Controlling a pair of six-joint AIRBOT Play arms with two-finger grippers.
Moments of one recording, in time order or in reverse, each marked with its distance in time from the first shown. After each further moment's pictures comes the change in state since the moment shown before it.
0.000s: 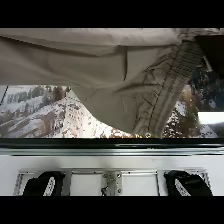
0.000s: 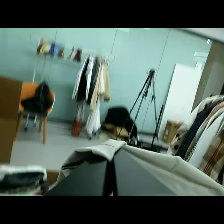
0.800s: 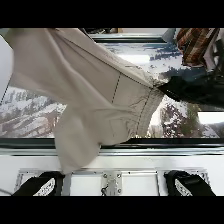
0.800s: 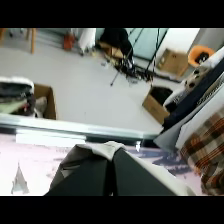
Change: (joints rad) left arm -0.142 -0.631 0.124 -0.032 0.090 0.053; right arm -0.001 -0.231 -0.214 -0.131 0.204 0.249
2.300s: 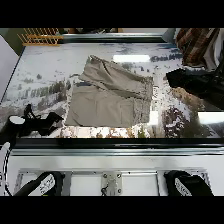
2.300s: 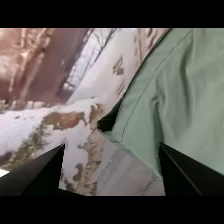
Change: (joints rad) left arm 0.380 -0.011 -1.046 -0.074 -0.278 -0.119; right arm -0.085 0.073 -0.165 -0.053 -0.348 -0.235
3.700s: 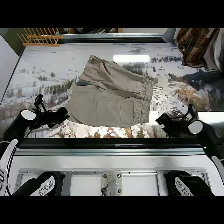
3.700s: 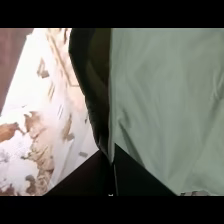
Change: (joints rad) left arm -0.212 0.000 0.069 0.021 0.095 0.048; right arm -0.102 -0.097 -0.595 0.085 -0.061 0.357
